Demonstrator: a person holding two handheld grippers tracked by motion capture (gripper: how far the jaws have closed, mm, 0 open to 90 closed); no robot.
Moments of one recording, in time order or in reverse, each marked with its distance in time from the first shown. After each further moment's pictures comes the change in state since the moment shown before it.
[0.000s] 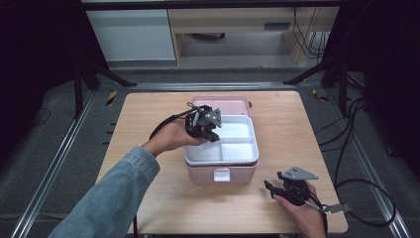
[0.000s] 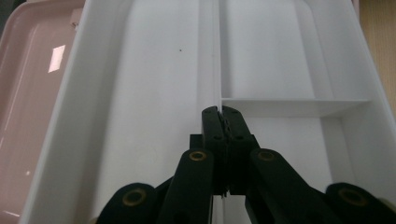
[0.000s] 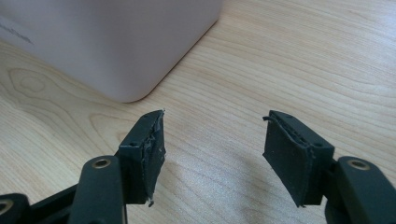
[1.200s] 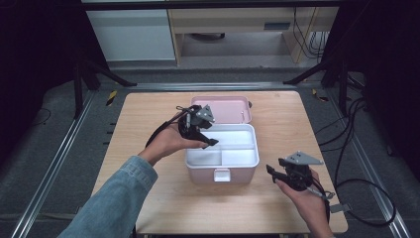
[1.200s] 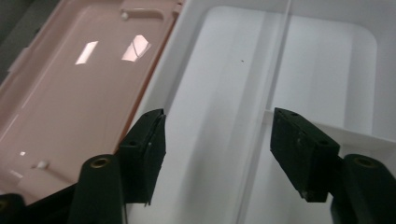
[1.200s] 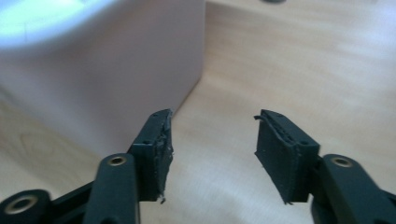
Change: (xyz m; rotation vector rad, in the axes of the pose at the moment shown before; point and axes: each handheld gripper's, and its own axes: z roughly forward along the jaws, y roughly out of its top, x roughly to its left) left arm 0.002 -0.024 -0.008 -0.121 0.166 -0.245; right arm -0.006 0.057 -0.017 -0.039 -0.049 0.029
